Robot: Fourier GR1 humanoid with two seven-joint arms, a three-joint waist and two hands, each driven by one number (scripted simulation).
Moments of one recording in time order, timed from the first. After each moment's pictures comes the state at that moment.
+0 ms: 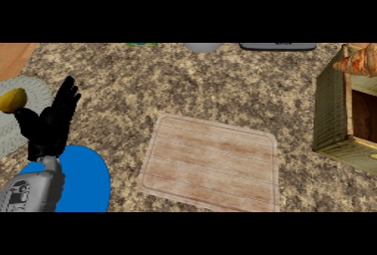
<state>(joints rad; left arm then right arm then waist) -0.21 0.18 0.14 -1.48 -0.06 0.07 0.17 -0.73 -0.73 -0.07 -0.98 0.92 0.12 -0.08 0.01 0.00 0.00</state>
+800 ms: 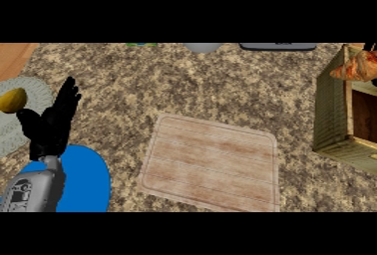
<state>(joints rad) -0.22 0.18 0.15 -1.45 -0.06 0.06 0.14 -0.80 -0.70 -0.08 -0.76 1.05 0.08 -0.14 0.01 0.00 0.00</state>
